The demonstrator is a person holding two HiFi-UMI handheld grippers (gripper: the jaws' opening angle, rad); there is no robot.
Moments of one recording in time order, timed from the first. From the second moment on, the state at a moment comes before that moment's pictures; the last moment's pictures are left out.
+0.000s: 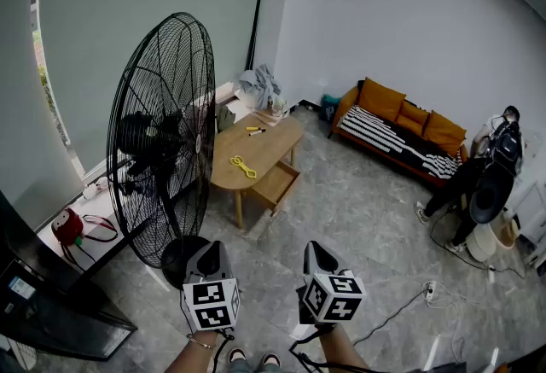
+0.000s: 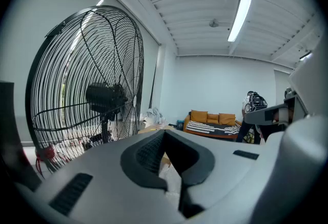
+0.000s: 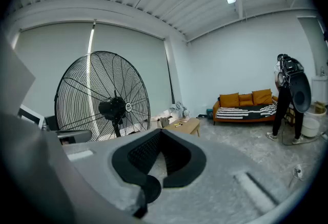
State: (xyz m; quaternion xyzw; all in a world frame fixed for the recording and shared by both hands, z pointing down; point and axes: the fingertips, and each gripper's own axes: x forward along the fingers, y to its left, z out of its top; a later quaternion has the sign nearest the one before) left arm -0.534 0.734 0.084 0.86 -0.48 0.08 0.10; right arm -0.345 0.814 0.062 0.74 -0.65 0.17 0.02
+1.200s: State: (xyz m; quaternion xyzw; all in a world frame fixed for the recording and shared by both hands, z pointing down) left arm -0.458 0.737 0.096 0.91 -0.40 0.12 0.09; right arm -0.303 0.802 0.092 0.77 -0.60 0.23 -0.01
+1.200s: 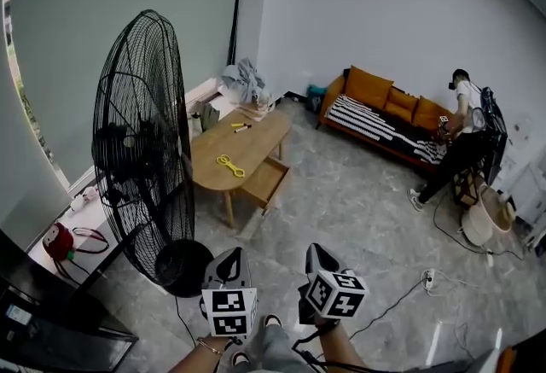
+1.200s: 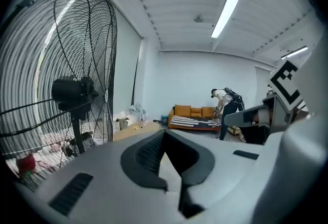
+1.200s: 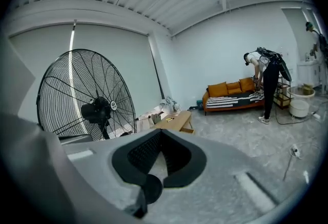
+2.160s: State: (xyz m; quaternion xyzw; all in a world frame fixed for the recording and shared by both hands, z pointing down) left arm -0.324 0.531 0.102 0.85 -0.51 0.11 0.11; right arm -0.113 0.595 0.090 0.72 -0.66 0.22 -0.01
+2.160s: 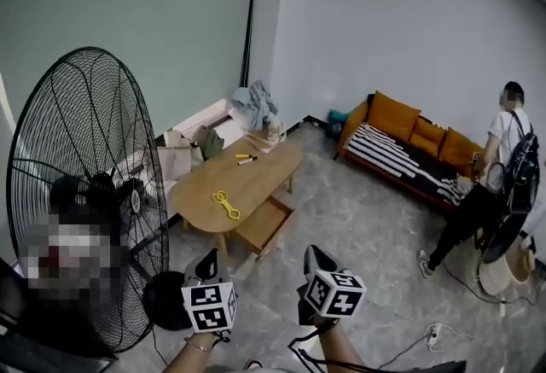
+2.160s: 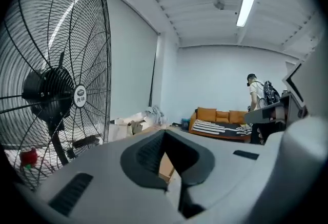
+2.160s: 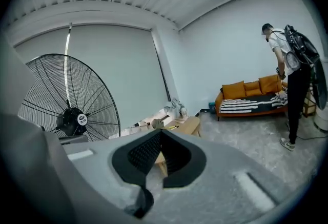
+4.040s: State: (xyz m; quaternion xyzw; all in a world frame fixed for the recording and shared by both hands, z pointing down) left arm -0.247 0.108 0.167 0.75 -0.63 0.11 0.18; right arm 0.039 0.158 0.142 0.65 -0.71 0.27 0.08
